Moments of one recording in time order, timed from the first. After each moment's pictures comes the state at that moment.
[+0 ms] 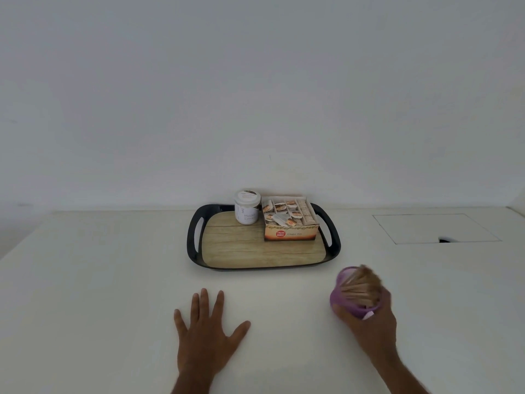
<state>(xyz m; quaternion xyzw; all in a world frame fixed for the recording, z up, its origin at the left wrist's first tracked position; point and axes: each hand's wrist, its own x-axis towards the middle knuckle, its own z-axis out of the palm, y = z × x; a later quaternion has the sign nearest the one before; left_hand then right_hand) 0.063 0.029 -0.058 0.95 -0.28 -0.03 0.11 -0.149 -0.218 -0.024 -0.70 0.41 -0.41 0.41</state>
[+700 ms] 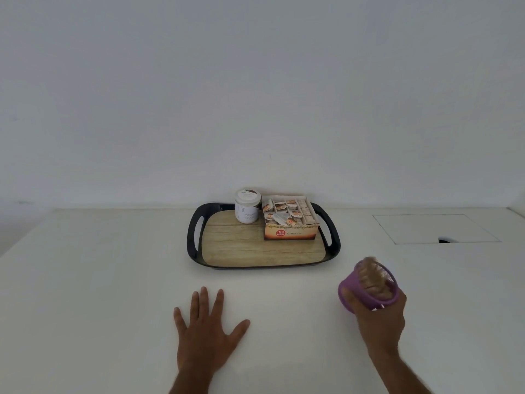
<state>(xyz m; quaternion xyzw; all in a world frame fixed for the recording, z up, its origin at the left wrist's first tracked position) 0.063 0.030 -0.059 0.95 -0.29 -0.03 0.11 -0.146 -0.212 -0.003 -0.66 0.45 -0.47 0.38</state>
